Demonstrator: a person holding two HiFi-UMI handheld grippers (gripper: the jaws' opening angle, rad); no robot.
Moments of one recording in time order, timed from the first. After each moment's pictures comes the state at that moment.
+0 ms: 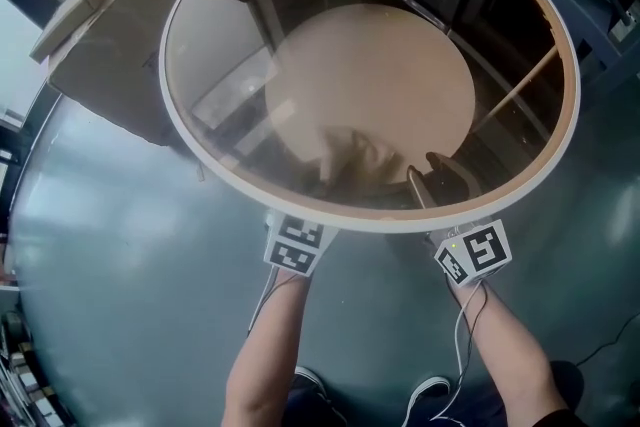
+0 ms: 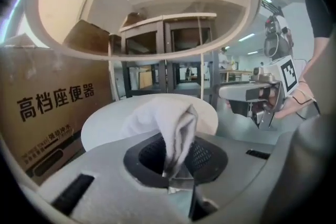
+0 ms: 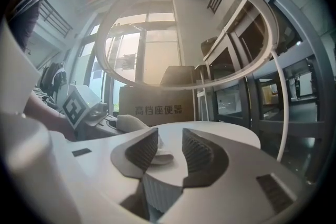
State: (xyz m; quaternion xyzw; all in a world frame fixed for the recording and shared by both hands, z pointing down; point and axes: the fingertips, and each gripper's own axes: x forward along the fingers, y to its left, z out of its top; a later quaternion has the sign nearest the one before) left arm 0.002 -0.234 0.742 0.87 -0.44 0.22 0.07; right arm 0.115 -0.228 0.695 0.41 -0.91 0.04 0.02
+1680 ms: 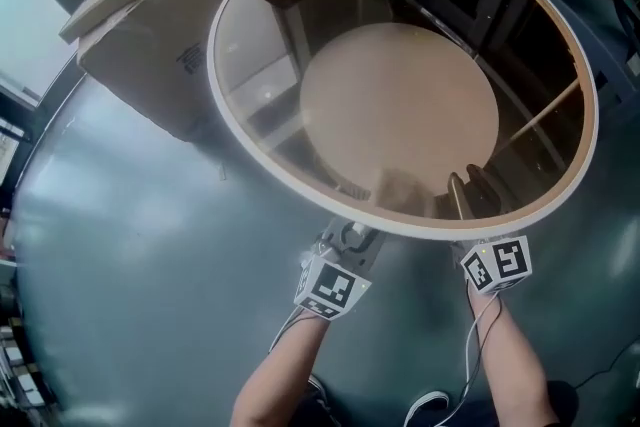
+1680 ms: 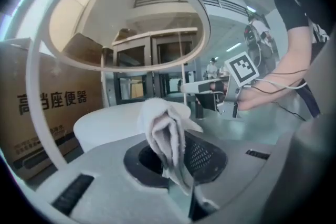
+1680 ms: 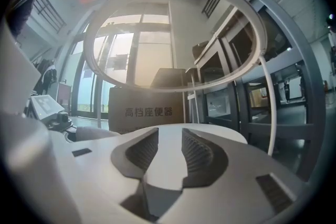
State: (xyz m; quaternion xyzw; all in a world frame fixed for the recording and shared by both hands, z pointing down) left arm 0.027 -0.164 0.752 0.90 -0.40 0.16 0.03; right arm 0.141 -0.243 0.690 0.46 -0.89 0.04 0.01
